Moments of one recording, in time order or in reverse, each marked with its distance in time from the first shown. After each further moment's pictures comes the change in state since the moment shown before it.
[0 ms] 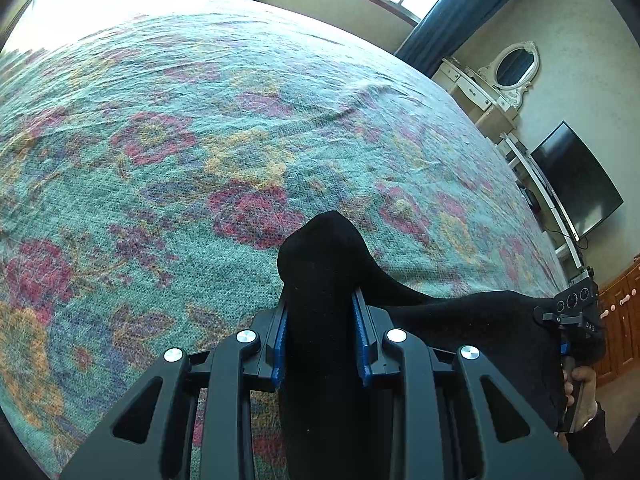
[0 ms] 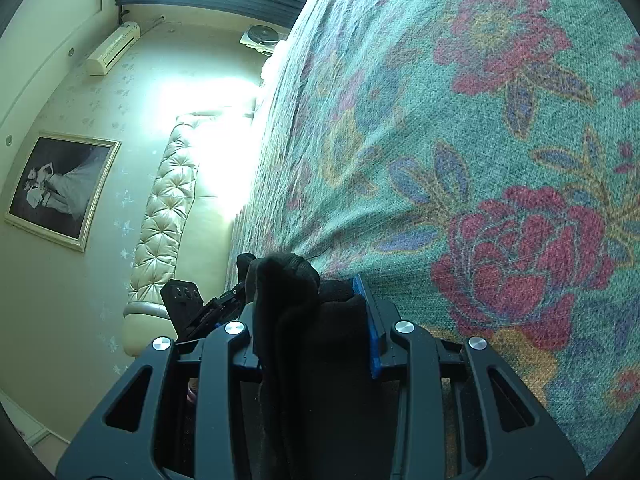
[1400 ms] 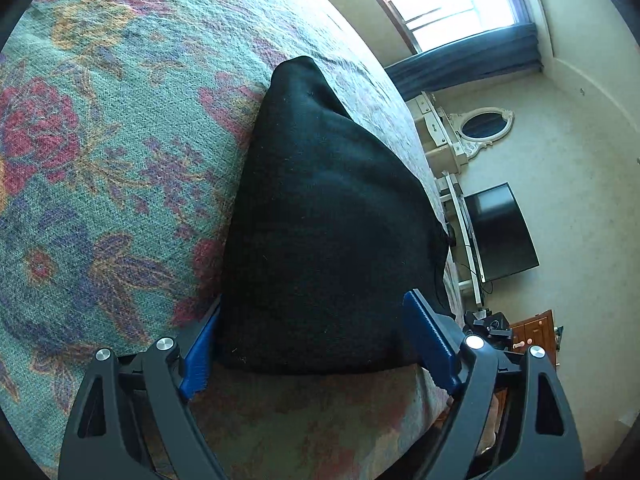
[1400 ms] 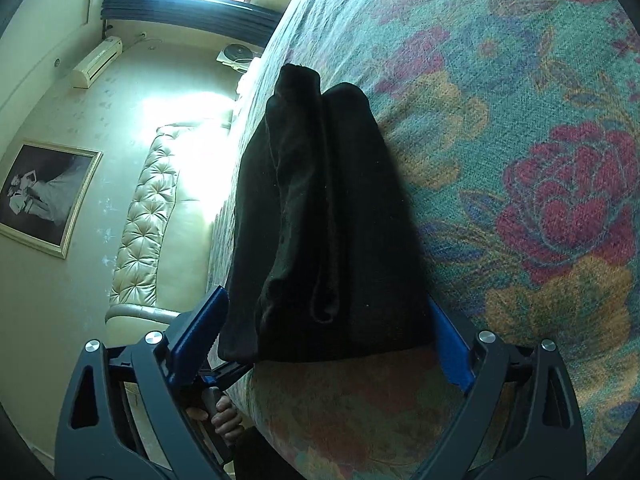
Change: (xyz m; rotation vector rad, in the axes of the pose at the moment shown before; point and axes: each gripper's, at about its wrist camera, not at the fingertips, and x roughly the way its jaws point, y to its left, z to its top) left arm -0.098 -0.008 -0.158 -0.352 0.018 -0.319; right arm -0.064 0.016 -0.149 0.032 -0.099 -0.128
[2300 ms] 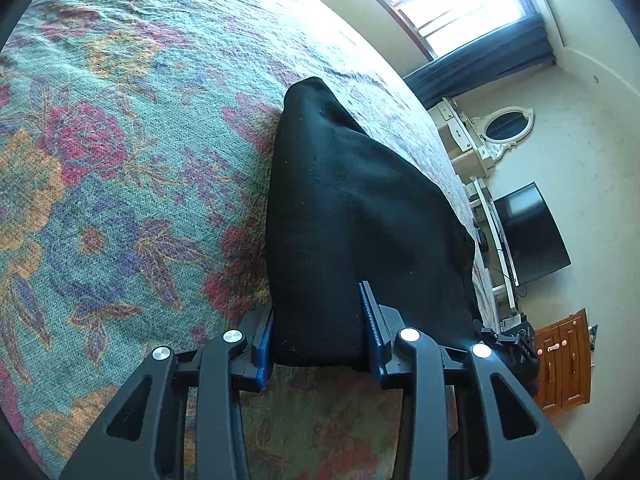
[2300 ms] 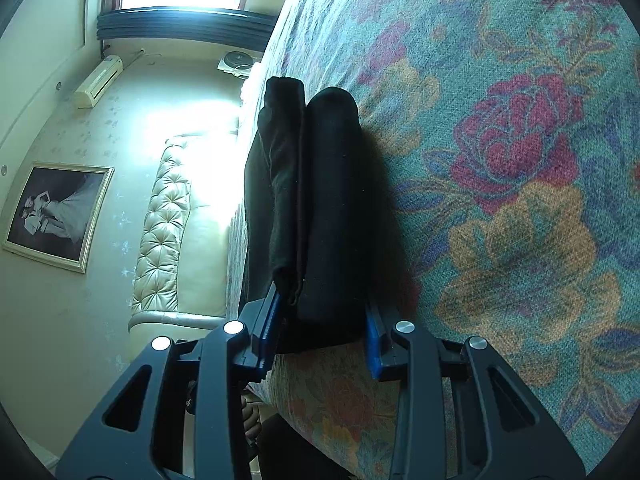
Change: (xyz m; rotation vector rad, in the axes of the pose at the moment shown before) left arm -0.027 -0.007 -0.018 0.051 -0.054 0.138; right arm -0.032 -0.022 -0.015 0.091 0.012 0.079
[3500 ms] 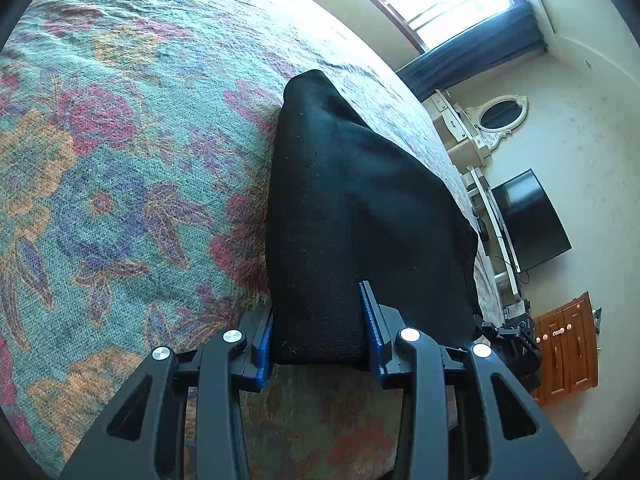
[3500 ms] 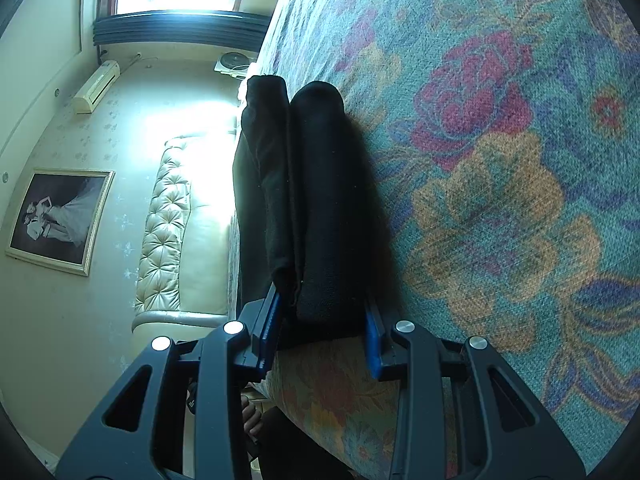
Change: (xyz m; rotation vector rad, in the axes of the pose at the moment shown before) left arm -0.002 0.008 0.000 0.054 0.011 -0.002; right arm -0.011 -0.021 -0.009 0.028 0.005 0.009
